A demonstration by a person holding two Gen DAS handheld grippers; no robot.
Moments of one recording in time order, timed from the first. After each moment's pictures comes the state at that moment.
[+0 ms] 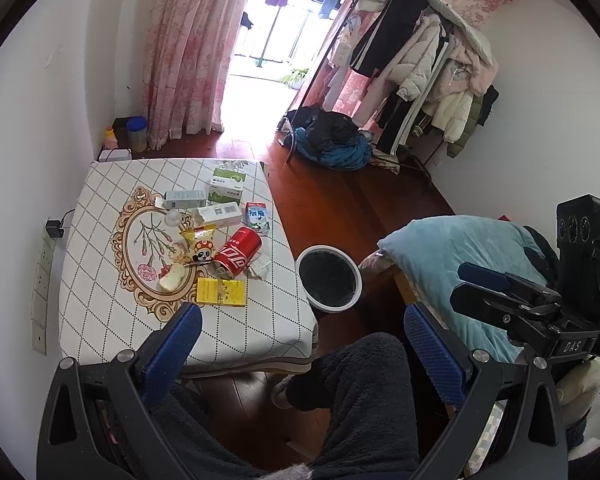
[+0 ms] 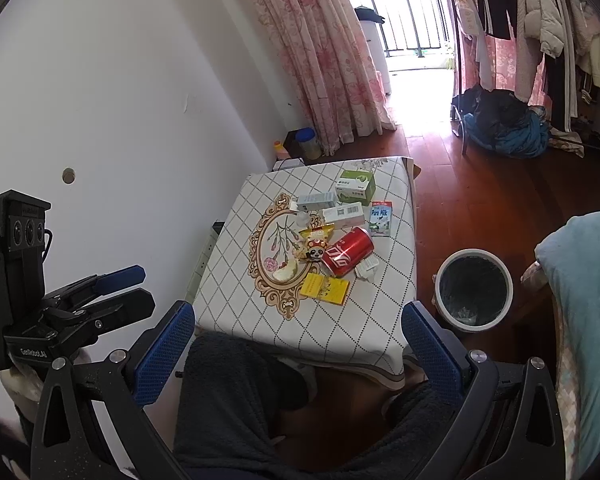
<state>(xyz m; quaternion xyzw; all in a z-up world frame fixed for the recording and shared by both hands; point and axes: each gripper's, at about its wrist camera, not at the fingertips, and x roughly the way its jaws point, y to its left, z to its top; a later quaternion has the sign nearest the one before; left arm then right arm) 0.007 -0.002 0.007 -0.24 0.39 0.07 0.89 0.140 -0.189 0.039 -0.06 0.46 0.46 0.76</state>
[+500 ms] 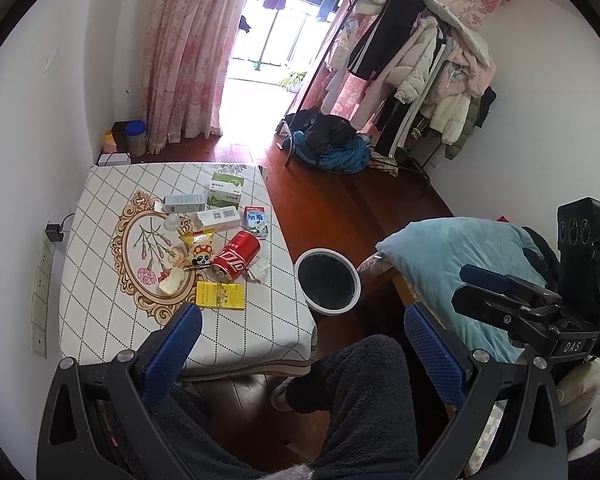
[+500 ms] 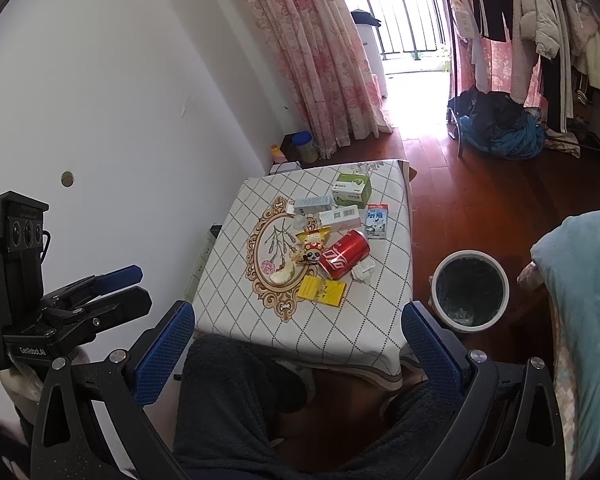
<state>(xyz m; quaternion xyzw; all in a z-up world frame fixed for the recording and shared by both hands) 0.010 -0.002 0.012 -0.23 0.39 0.07 0.89 0.137 -0.193 0.043 -0.06 0.45 0.45 0.77</state>
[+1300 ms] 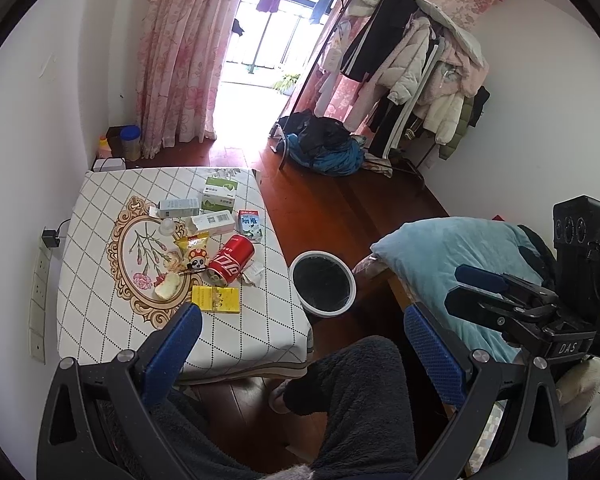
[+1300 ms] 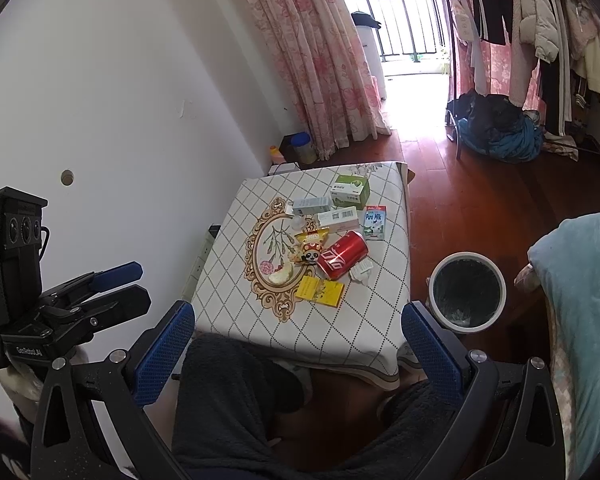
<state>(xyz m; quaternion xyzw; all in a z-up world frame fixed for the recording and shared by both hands) 0.014 -0.007 0.016 -0.23 0.38 0.06 0.89 0.137 -0.196 0.044 -0.07 0.45 0.45 0.77</state>
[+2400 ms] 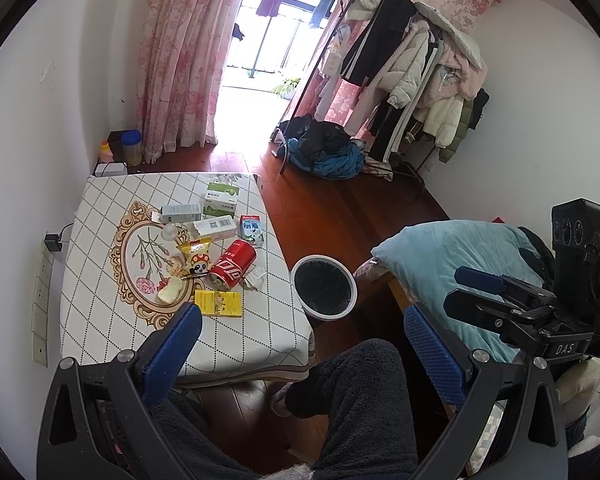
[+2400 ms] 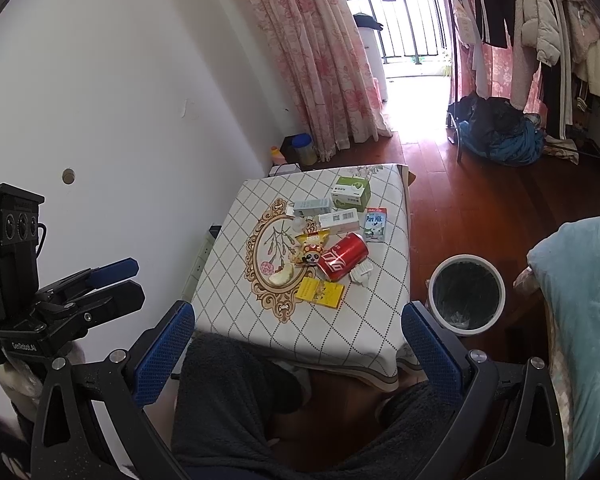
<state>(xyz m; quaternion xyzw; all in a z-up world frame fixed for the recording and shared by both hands) 0.013 -0.006 0.016 -0.23 0.38 0.06 0.89 0.133 -0.193 0.046 -0.07 0.45 0.45 0.77</state>
